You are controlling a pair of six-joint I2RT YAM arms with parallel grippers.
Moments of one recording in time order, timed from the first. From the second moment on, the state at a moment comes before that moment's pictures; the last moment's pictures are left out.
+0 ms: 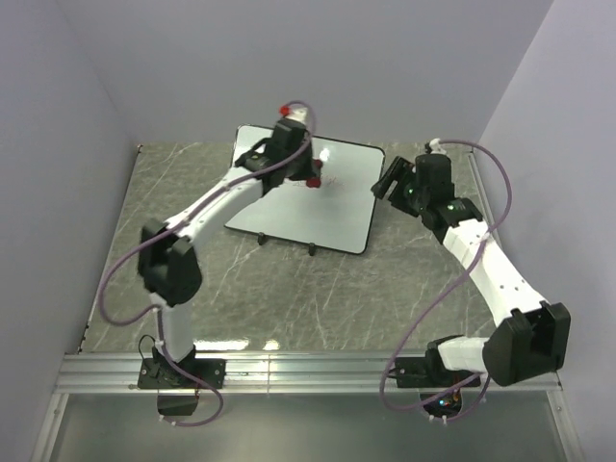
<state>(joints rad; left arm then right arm) -0.59 1.86 1.77 -0.47 -0.09 -0.53 0.27 1.27 1.12 -0.43 0.01 0.65</state>
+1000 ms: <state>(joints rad) -0.78 2.03 1.93 -0.52 -0.08 -0.40 0.05 1.86 1.49 -0.09 -0.40 0.68</state>
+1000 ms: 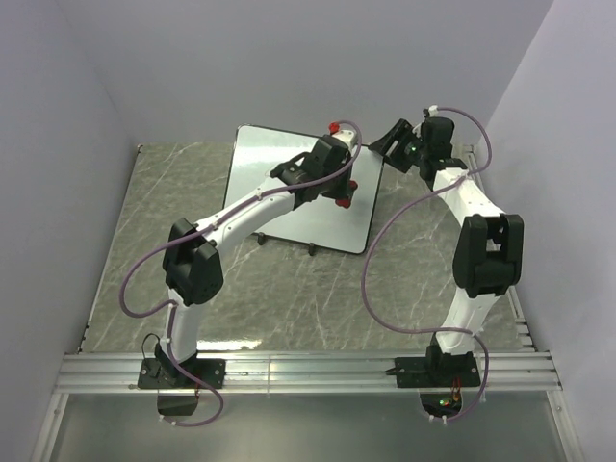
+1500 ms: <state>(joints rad) -0.78 2.03 1.93 -0.51 -0.08 -0.39 0.05 1.90 1.48 0.00 -0.51 0.73</state>
